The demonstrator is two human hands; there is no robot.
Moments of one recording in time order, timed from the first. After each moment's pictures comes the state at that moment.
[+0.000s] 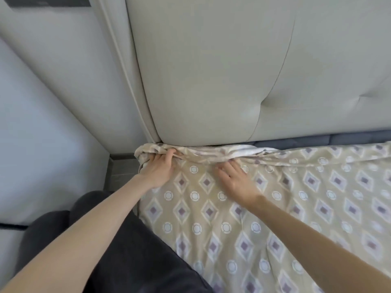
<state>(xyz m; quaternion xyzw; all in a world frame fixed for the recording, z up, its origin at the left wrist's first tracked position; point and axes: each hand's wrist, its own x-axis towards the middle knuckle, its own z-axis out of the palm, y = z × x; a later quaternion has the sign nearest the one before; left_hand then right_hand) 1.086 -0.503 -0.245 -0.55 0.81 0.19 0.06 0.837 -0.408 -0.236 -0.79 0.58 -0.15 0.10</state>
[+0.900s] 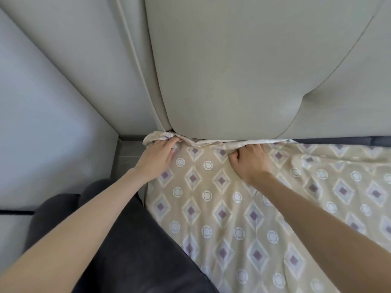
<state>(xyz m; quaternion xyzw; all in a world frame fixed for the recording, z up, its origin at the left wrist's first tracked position) 1.117 -0.516 -0.257 -0.53 0.82 0.18 -0.09 0.842 -0.483 -0.263 -0.70 0.71 -0.04 0.06</state>
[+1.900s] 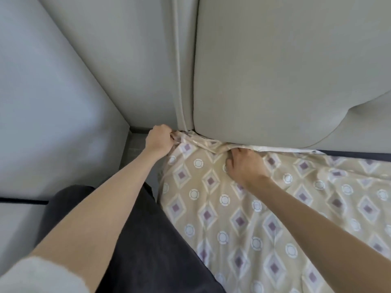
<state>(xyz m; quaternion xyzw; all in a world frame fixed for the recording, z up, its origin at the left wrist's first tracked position) 1.140 -0.565 -0.264 -0.71 0.66 0.21 -0.05 0.905 -0.495 -0.249 -0.74 0.67 0.06 0.10</state>
